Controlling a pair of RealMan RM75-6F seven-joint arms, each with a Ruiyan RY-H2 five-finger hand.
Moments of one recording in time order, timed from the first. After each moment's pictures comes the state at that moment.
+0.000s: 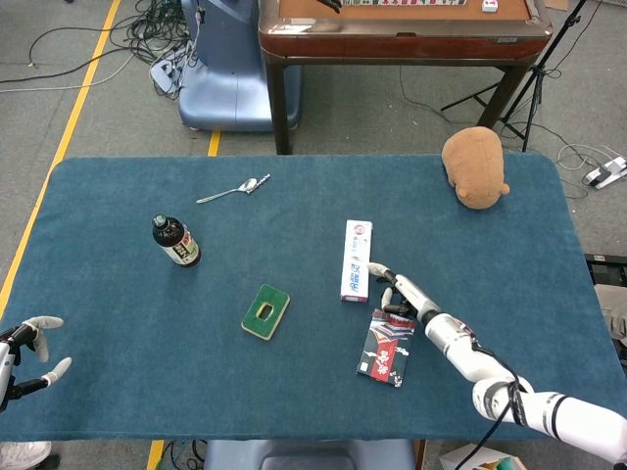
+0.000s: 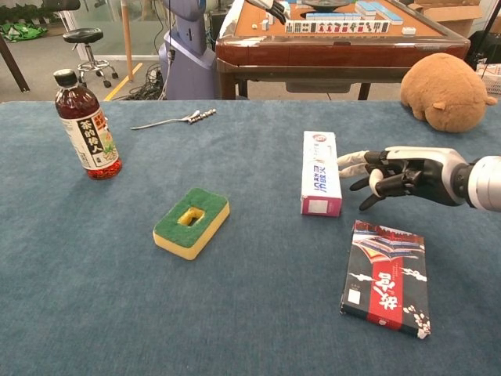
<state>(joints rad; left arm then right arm) -0.04 -1.02 -0.03 -1.66 1.61 1.62 -0.21 0.63 -1.45 0.27 -1.47 -1.06 0.51 0.50</state>
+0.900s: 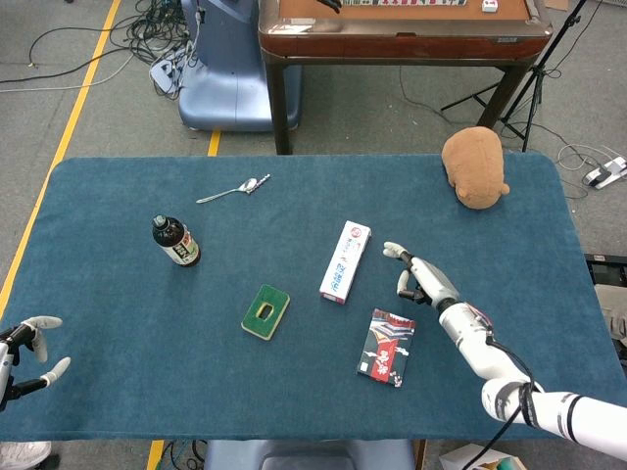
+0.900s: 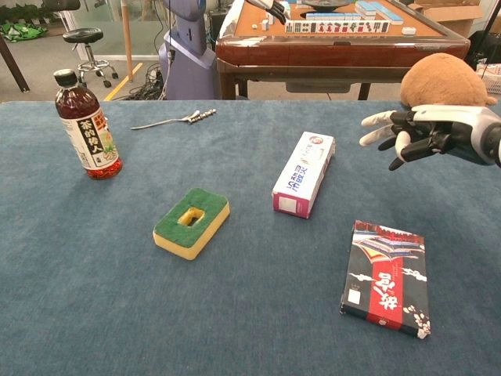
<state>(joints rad) -0.04 -1.02 -0.03 -1.66 1.61 1.62 -0.21 0.66 -1.35 0.24 -1.56 -0.89 0.71 0.23</state>
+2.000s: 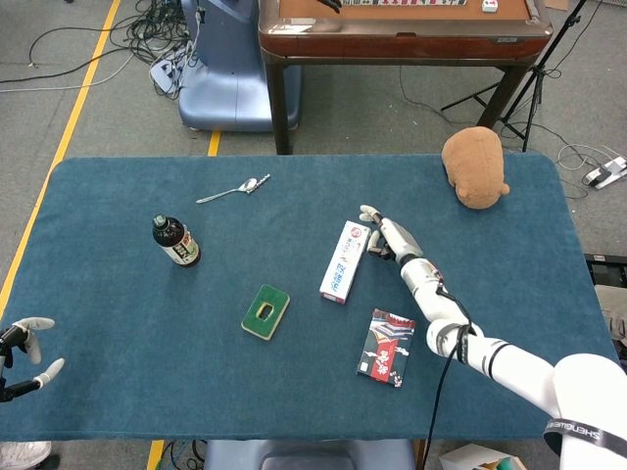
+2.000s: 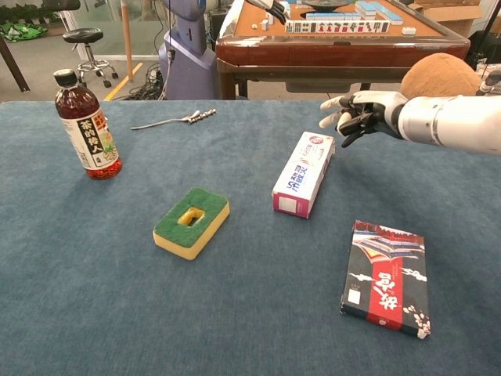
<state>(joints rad) -0.03 -1.01 -0.03 -1.65 1.60 1.63 -0.25 0.91 -1.65 0.36 -1.05 -0.76 0.51 0.23</state>
